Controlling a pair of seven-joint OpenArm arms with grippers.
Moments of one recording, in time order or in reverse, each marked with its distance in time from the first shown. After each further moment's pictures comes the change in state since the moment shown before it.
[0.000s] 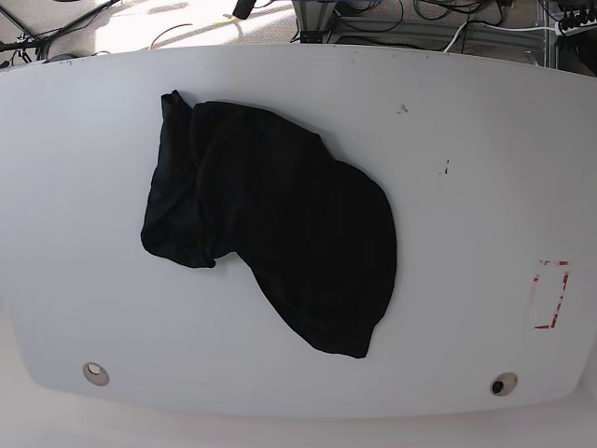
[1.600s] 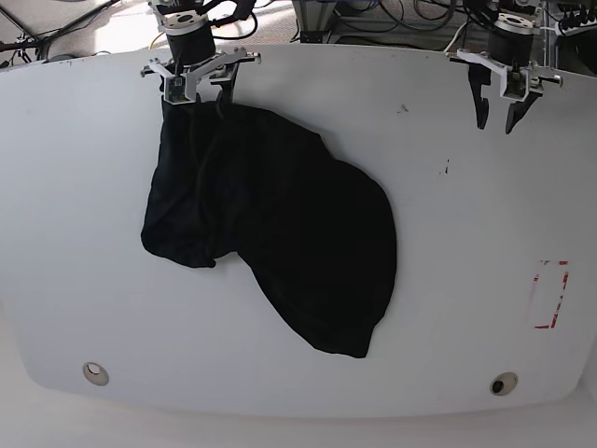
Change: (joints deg) left arm -11.2 -12.0 1.5 32.9 -17.2 -0.1 10.9; right arm 14.7 -1.5 -1.4 33.6 12.0 -0.7 -16.0
